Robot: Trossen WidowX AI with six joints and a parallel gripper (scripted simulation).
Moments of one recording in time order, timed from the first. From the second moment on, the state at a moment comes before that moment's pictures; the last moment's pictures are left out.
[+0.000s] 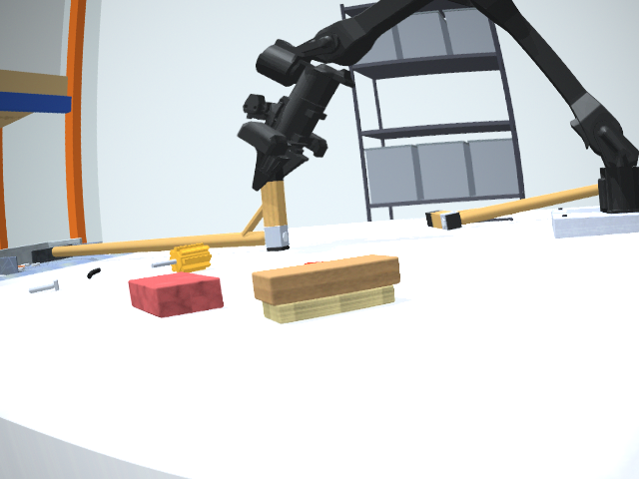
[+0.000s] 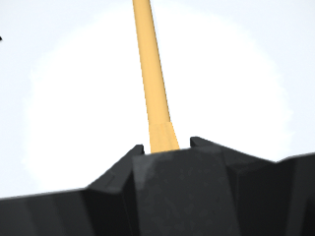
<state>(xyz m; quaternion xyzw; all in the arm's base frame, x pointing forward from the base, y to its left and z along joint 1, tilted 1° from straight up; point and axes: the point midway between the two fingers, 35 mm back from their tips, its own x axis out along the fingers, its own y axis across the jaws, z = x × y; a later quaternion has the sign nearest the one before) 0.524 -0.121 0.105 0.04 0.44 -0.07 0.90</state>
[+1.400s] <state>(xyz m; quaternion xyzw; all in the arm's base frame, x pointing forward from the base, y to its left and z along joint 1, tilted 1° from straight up) 0.461 -0.115 0.114 0.04 0.44 -0.07 0.89</state>
